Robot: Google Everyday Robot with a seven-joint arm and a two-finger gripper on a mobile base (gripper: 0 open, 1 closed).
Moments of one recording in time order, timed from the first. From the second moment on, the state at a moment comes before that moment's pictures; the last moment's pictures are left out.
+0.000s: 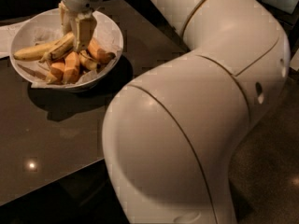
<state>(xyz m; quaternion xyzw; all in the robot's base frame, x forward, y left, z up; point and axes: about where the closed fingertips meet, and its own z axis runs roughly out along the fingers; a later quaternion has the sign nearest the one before) 0.608 0.172 0.974 -0.90 0.38 0.08 0.19</state>
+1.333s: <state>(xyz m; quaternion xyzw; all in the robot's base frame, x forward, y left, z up) 0.574 0.207 0.995 -0.91 0.34 0.11 0.22</state>
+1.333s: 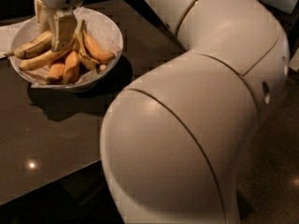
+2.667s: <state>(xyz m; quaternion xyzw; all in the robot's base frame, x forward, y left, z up) 0.512 0.232 1.003 -0.90 0.32 0.16 0.23</state>
